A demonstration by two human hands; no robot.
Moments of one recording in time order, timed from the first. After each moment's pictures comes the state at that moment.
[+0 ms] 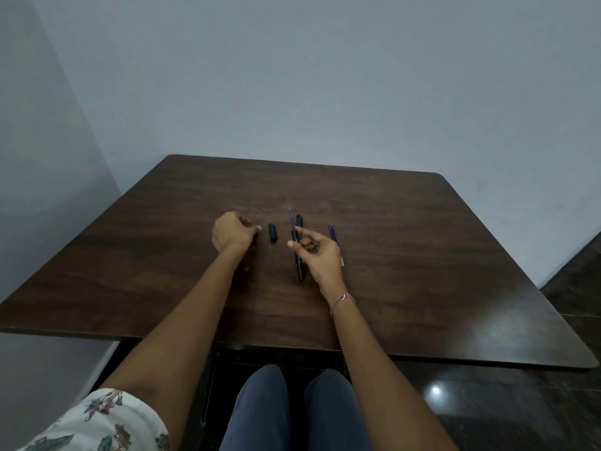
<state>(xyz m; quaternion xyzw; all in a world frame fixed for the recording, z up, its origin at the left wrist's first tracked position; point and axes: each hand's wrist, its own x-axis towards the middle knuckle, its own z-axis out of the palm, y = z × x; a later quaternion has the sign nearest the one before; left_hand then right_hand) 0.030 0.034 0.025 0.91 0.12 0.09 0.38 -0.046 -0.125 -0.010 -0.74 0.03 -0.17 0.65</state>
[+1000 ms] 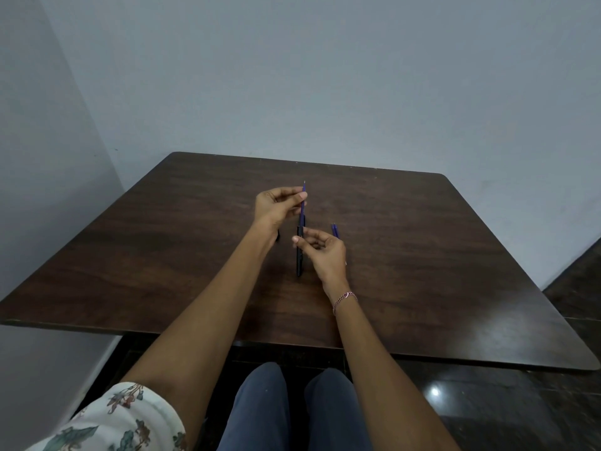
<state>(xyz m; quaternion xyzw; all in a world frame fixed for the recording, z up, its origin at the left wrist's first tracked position) 0.014 -0.020 0.063 0.61 -0.07 -0.01 0.79 -0.049 -0.125 -0.008 -0.71 0.06 -0.17 0.68</state>
